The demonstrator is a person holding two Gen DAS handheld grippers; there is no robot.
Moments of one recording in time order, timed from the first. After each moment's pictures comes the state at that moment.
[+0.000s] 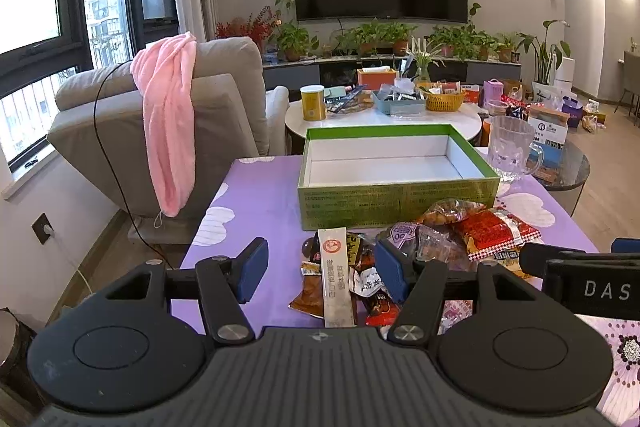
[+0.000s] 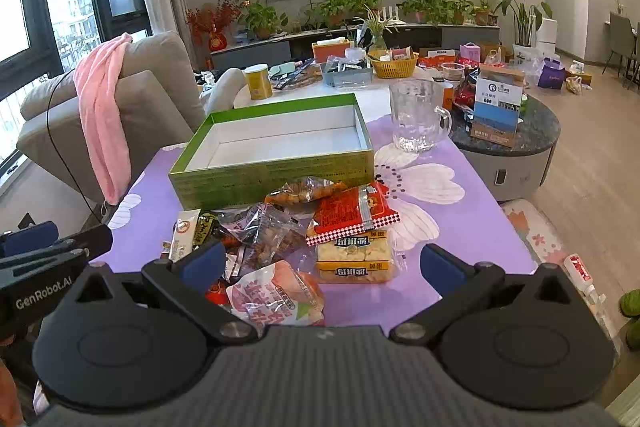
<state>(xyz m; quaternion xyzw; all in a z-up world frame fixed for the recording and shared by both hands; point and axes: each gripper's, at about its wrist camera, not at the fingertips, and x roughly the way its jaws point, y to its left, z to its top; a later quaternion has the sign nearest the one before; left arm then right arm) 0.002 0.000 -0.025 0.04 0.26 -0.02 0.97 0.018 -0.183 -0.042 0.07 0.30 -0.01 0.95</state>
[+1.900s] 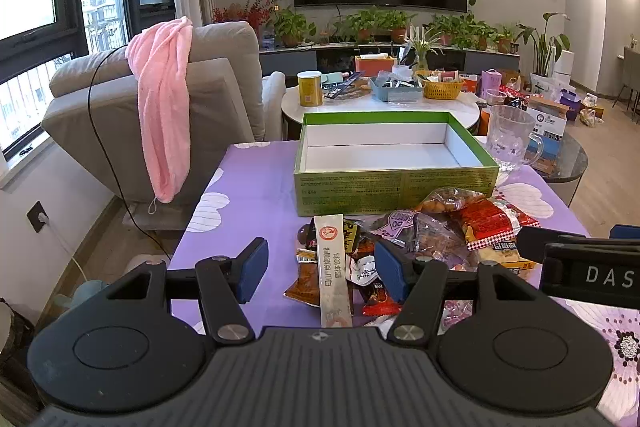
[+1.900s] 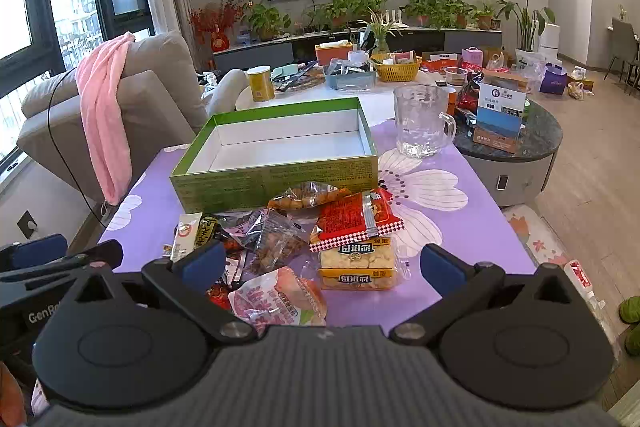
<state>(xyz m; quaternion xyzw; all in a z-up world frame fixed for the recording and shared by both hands) 0.009 0.002 -0.030 0.03 0.28 -0.02 0.96 0.022 -0.180 -0.039 0.06 0.30 -0.01 0.95</state>
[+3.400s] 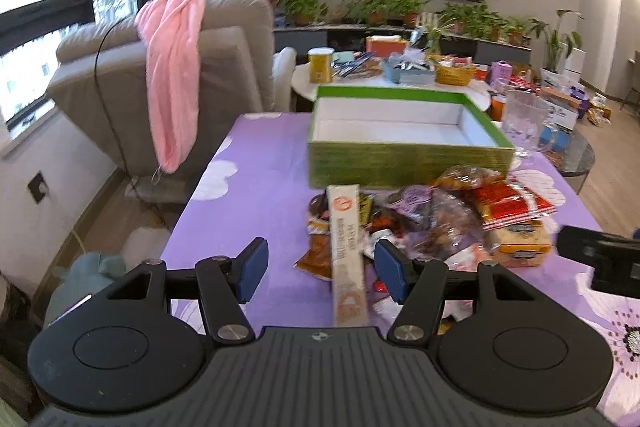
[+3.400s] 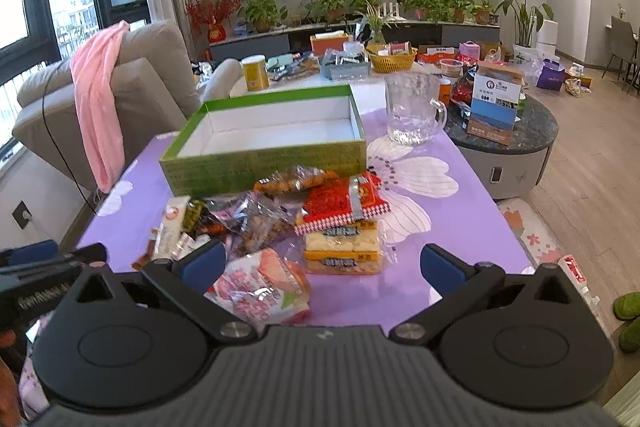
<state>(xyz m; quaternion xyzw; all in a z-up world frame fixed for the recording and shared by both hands) 0.014 0.019 -0.054 0.01 0.31 -0.01 0.95 0.016 -0.190 -0.054 0.06 0.31 -0.01 0.95</state>
